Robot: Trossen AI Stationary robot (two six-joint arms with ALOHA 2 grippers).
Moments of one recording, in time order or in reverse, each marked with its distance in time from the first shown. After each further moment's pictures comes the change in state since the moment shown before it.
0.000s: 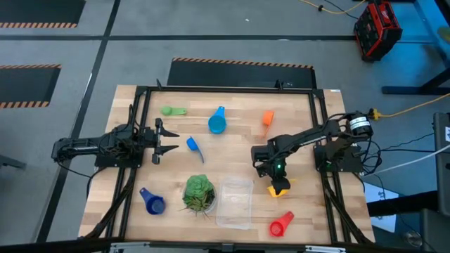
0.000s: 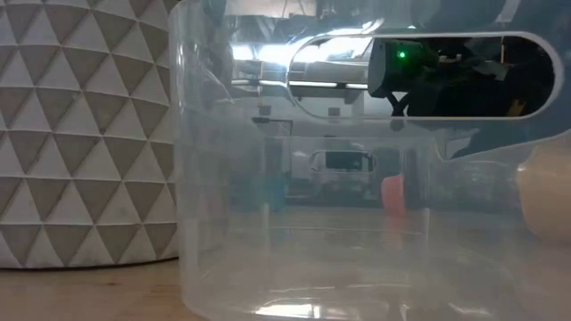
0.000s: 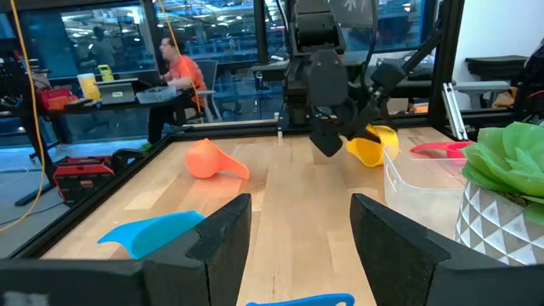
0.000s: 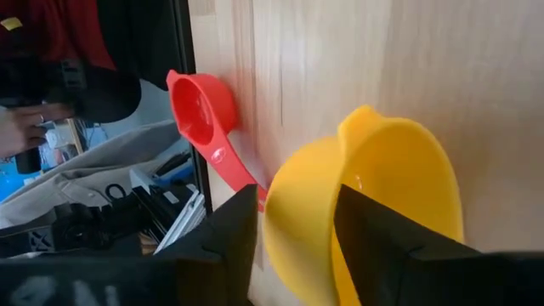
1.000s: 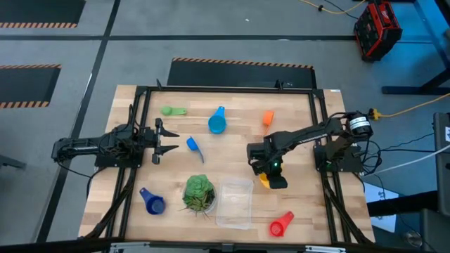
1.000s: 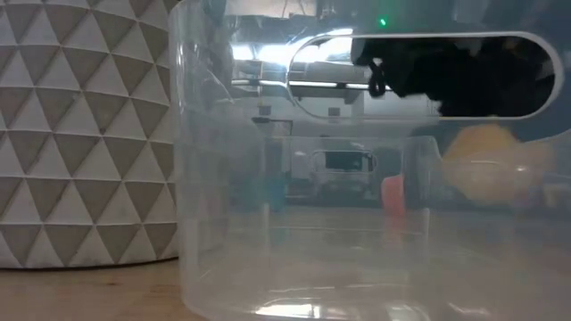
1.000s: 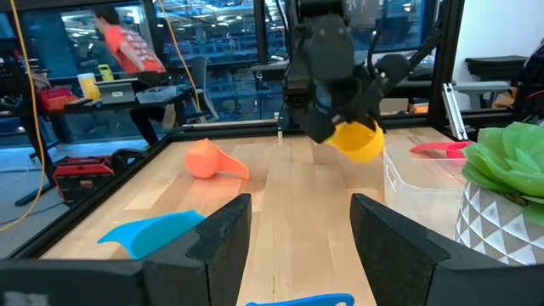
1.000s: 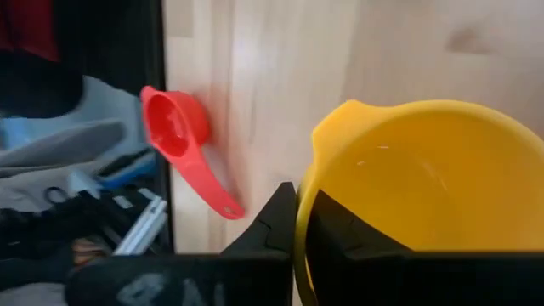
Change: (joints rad) left arm 0.000 0.000 0.000 0.000 0.000 -0.001; right arm -0.005 0.001 0.197 -0.205 0.200 -0.119
